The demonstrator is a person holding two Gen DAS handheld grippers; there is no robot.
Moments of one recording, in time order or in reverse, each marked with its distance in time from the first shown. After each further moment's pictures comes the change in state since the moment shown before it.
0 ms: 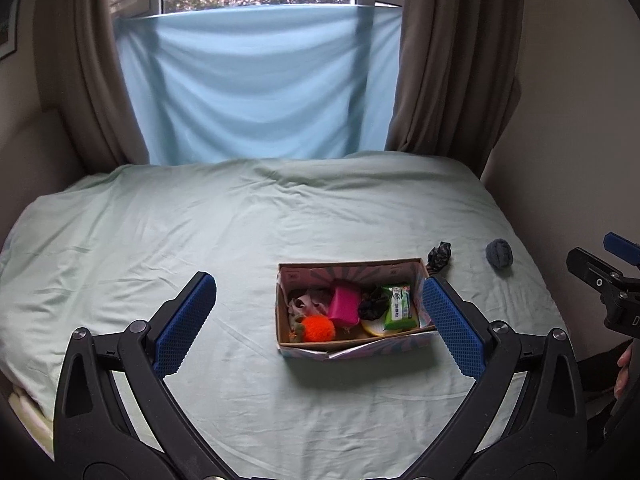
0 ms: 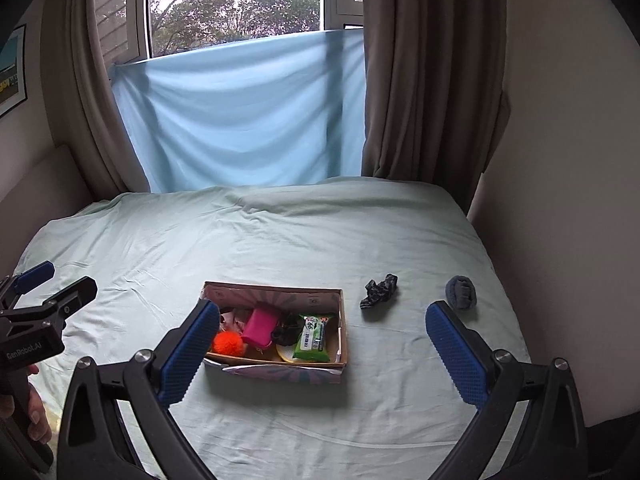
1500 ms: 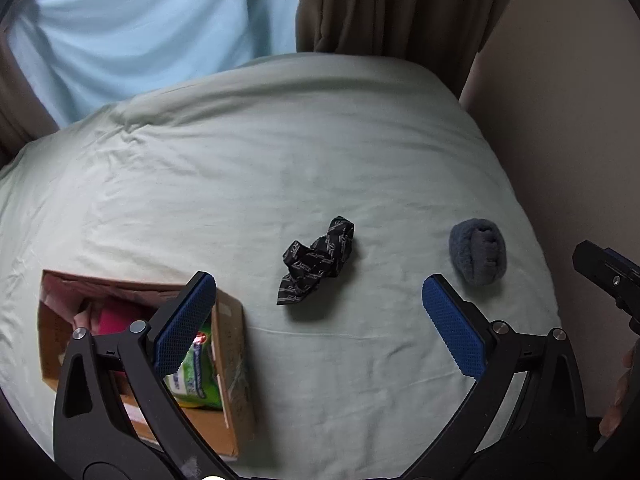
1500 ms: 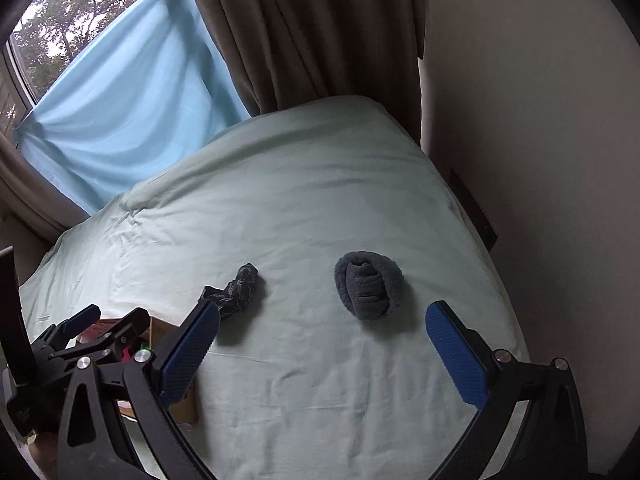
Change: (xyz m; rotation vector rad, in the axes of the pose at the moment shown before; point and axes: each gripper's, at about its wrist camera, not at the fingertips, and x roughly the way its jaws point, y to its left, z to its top) left arm 0.365 -0.332 -0.013 0.055 0.297 -0.007; right arm 0.265 -0.330 -0.009 0.270 0.235 0.066
